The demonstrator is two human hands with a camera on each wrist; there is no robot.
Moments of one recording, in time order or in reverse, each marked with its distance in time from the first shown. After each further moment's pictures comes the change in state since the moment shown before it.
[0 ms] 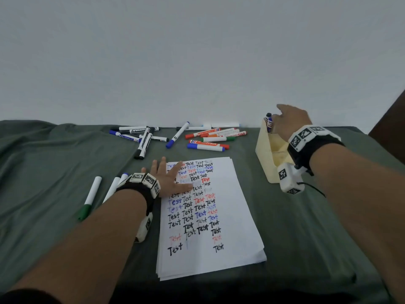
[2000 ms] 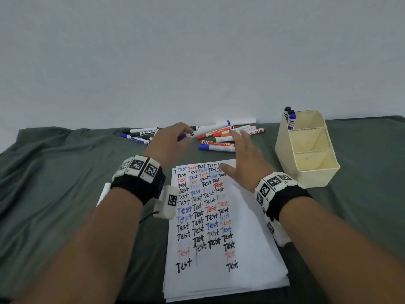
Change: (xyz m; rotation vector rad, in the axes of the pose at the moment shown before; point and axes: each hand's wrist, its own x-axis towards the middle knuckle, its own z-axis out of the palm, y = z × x) left_hand 0.002 0.007 -0.085 -0.579 0.660 0.245; right_hand -0.077 -0.035 0.127 -0.039 -0.357 -0.346
